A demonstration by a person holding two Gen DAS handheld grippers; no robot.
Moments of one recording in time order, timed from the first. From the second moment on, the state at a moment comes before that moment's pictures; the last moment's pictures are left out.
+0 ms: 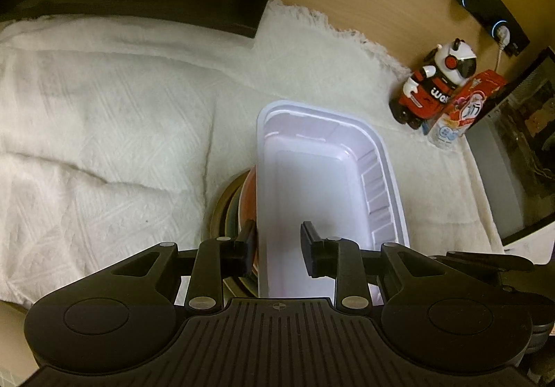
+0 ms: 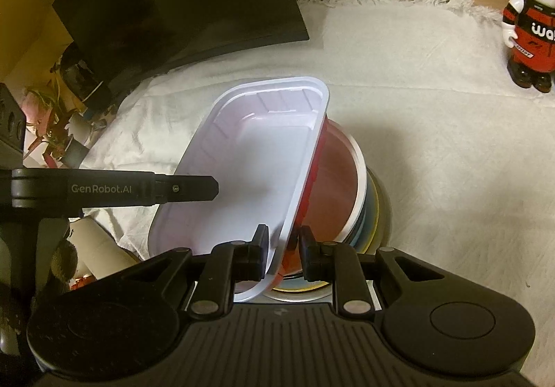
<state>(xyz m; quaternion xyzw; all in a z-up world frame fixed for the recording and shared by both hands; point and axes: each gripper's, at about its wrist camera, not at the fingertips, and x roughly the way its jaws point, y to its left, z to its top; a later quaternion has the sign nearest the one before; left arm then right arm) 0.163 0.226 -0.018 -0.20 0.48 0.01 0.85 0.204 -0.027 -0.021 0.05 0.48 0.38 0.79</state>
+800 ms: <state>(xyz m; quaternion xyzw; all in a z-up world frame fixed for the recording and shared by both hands) 0.162 0.231 -0.023 -0.24 0.51 -0.03 0.83 0.215 -0.036 -0.013 0.05 0.47 0.38 0.79</state>
